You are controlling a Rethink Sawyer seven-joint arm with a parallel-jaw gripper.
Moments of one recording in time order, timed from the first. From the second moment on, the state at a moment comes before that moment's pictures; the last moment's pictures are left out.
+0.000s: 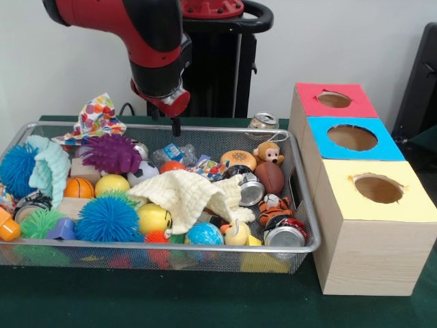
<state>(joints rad) -0.51 -0.56 0.01 1.81 -0.25 0.68 2.19</state>
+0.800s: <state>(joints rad) -0.51 -0.59 0.03 1.76 -0.25 0.69 2.19</state>
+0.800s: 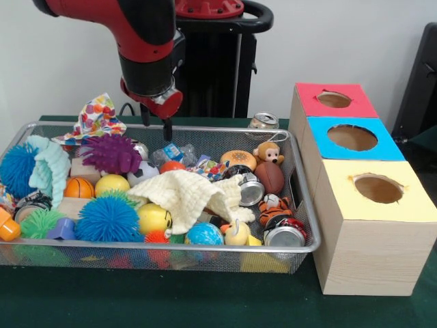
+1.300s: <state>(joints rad) -0.52 -0.58 0.09 1.76 -0.25 0.69 2.19</state>
